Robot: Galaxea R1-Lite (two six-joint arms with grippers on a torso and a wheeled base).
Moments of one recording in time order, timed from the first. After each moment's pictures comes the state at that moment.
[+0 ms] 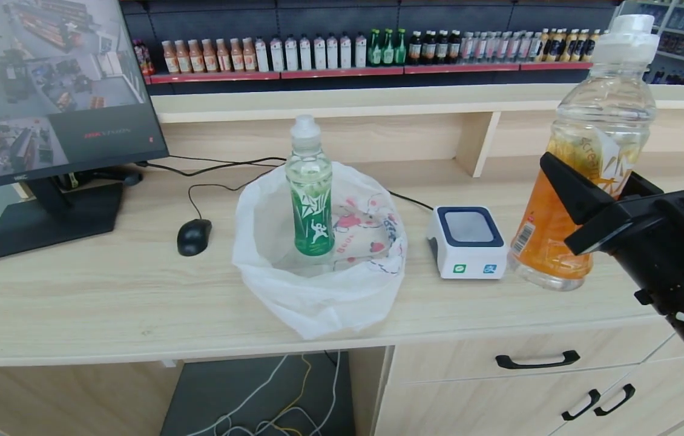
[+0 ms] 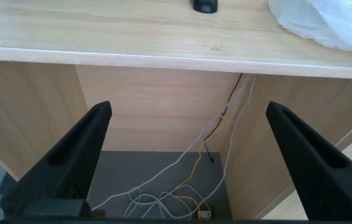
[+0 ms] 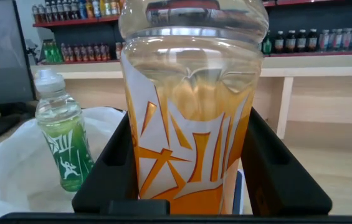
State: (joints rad) left arm 0.00 0.00 0.00 0.00 0.00 -0.01; right arm 0.53 1.50 -0.40 -1.57 -0.20 -0.09
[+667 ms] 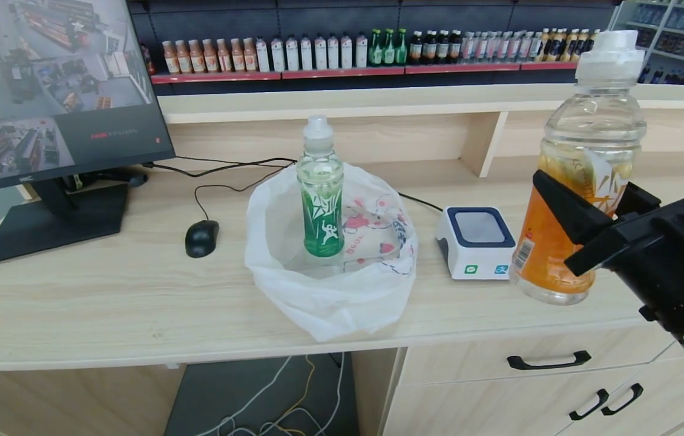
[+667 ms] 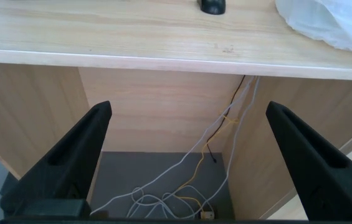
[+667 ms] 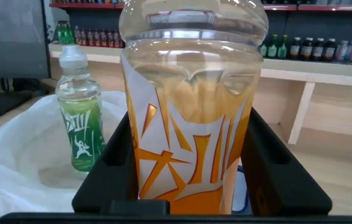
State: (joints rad) left arm 0.00 0.00 0.00 0.00 0.00 -0.01; right arm 0.53 1.48 -0.35 -1.57 -0.11 -0.16
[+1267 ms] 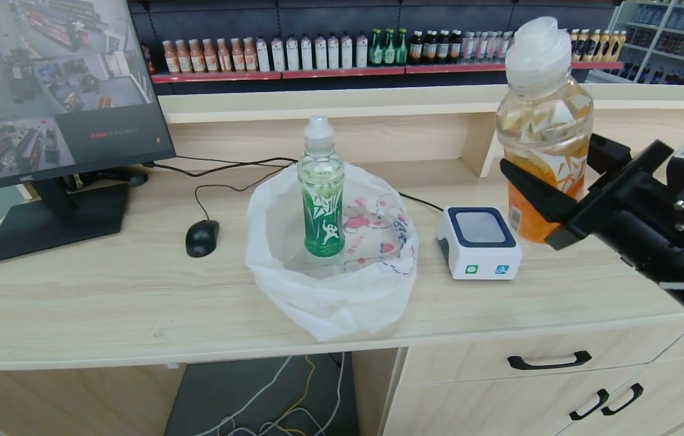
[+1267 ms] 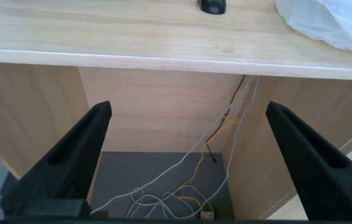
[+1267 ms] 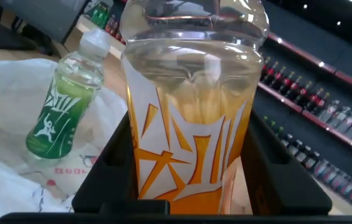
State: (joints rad) left arm 0.00 0.00 0.00 0.00 0.00 -0.01; right arm 0.35 1.58 -0.56 -1.52 0.36 -0.54
